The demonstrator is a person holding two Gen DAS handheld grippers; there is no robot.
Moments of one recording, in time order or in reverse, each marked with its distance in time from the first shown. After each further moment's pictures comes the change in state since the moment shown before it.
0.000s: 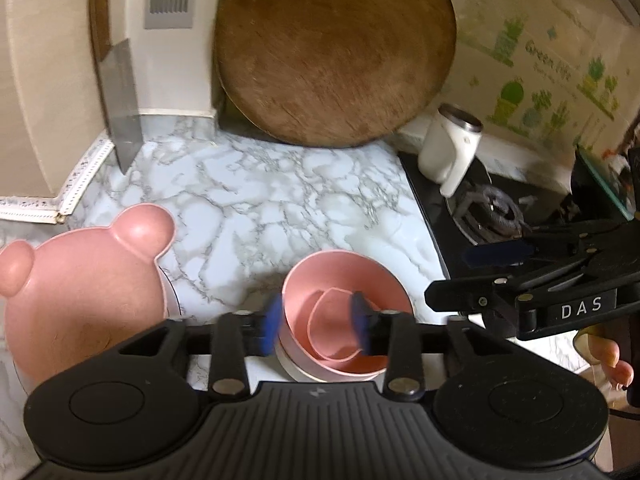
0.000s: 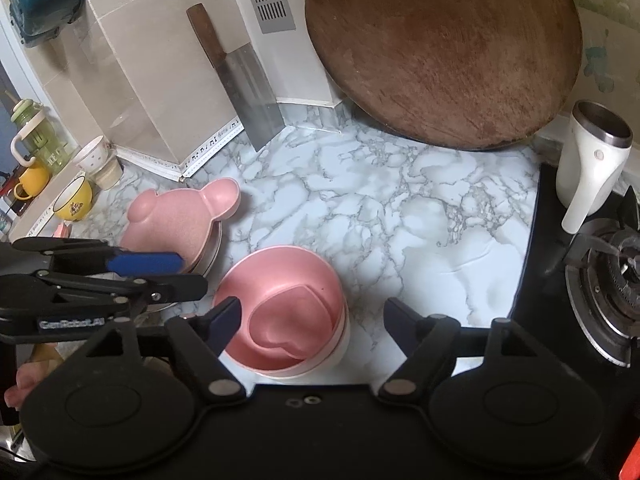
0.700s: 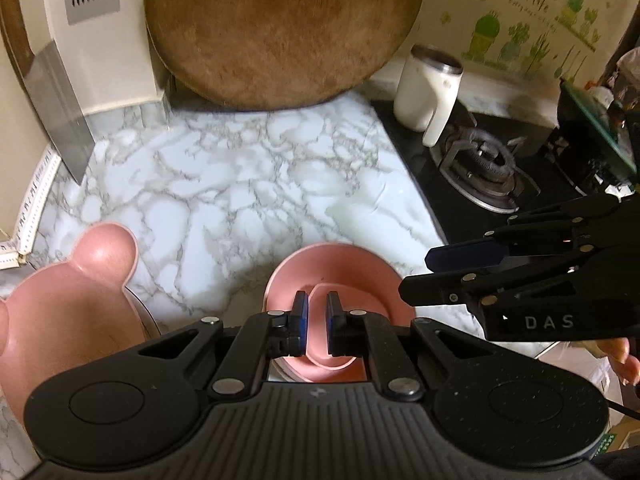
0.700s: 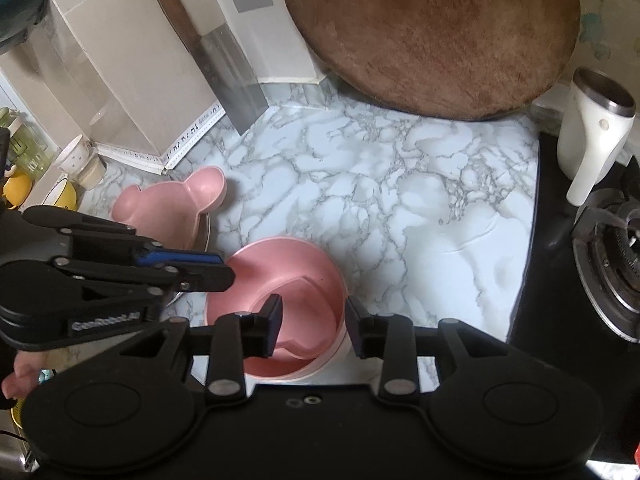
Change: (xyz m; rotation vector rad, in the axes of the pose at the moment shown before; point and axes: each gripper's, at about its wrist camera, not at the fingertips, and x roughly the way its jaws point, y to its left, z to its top) left arm 0.040 -0.009 0.033 0.163 0.178 -0.060; right arm 0.021 0.001 0.006 0.076 0.069 -0.026
